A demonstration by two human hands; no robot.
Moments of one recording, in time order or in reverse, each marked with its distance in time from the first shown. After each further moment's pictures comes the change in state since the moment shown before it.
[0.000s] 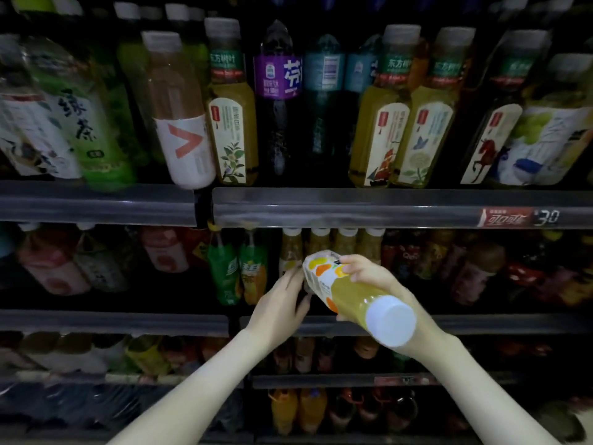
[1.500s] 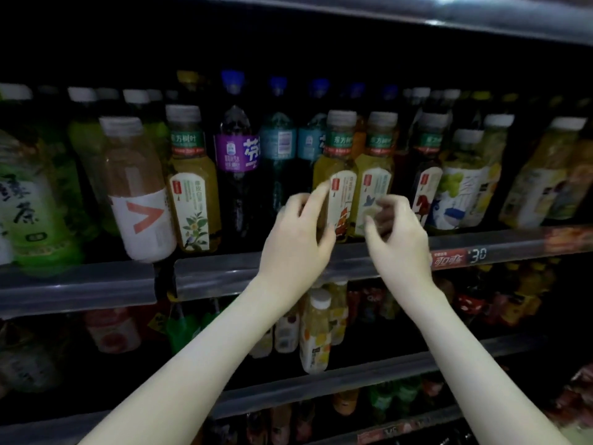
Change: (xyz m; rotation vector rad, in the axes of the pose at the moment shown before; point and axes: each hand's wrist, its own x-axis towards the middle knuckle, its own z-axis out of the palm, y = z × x) left_hand 0.112 0.135 -0.115 -0.075 0.443 0.339; right_hand 0.064 -0.048 -0.085 -0.489 0.847 0.189
